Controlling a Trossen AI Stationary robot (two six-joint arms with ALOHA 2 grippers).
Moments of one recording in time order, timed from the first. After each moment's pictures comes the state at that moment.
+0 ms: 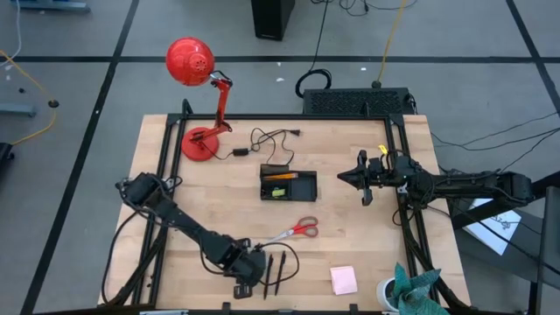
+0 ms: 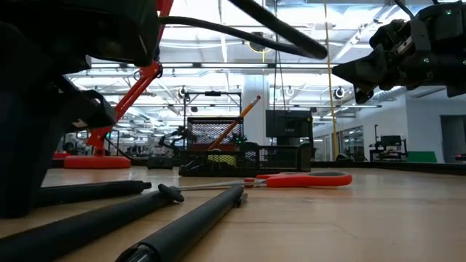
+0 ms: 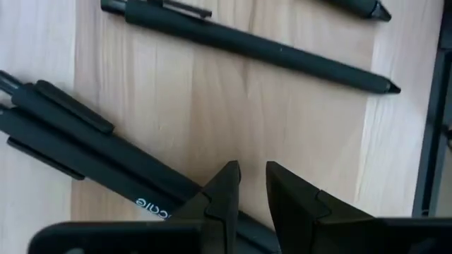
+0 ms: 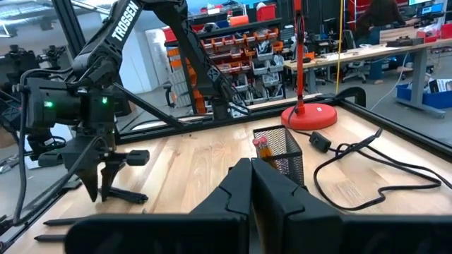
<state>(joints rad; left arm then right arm) -0.61 1.98 1.22 -0.52 0.08 -0.74 -0.26 0.69 0.02 0.71 -0.24 0.19</state>
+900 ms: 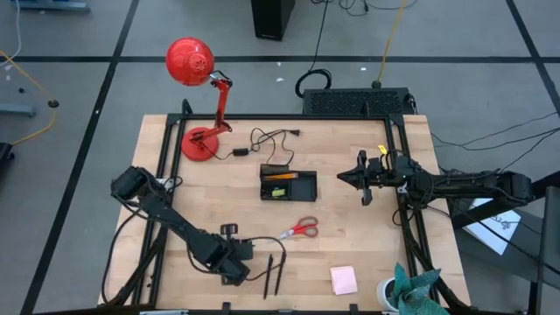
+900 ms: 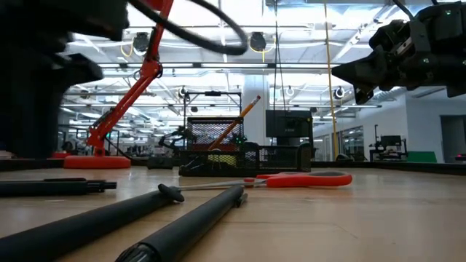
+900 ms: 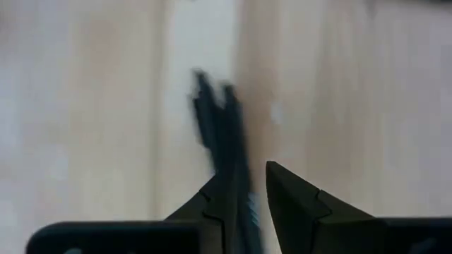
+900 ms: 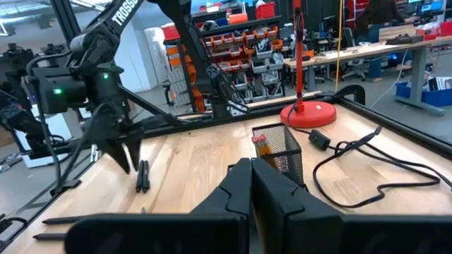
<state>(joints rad) -0.65 1.85 1.21 -0.79 -0.20 -0.71 -0.26 0.70 0.02 0.71 -0.24 0.19</state>
